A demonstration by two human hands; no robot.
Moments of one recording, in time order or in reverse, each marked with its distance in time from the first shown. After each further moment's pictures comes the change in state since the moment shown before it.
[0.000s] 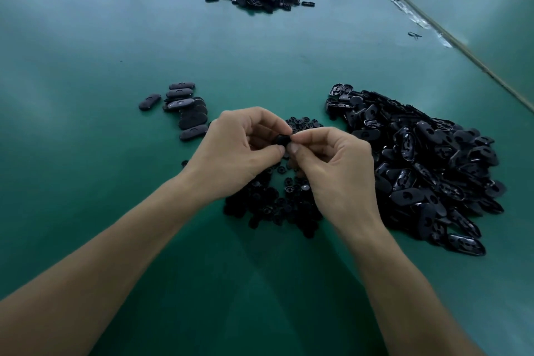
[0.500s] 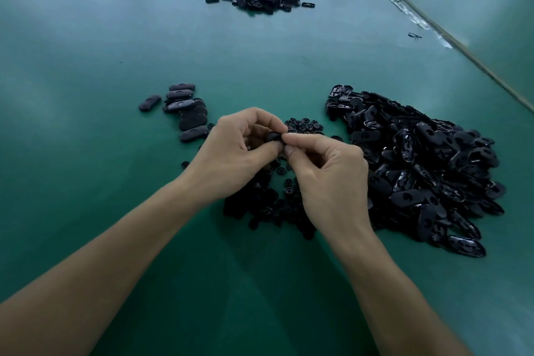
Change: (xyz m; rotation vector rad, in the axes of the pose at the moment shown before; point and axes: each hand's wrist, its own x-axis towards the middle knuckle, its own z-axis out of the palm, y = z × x) left_hand 0.000 -0.007 0.001 -0.078 -0.006 -0.029; right_hand -0.007 -0.002 0.012 -0.070 0.090 -0.066
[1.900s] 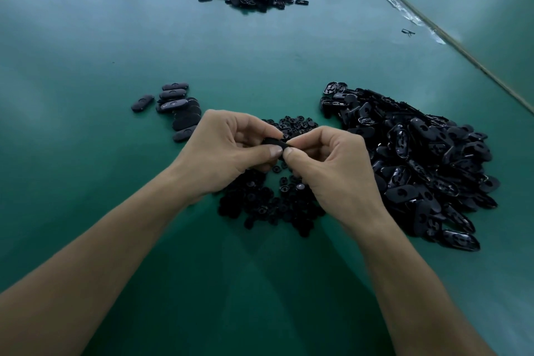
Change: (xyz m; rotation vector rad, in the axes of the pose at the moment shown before) left_hand 0.002 0.003 -0.008 -0.083 -0.036 -0.087; right_hand 0.011 -0.004 -0.020 0.002 -0.173 0.147
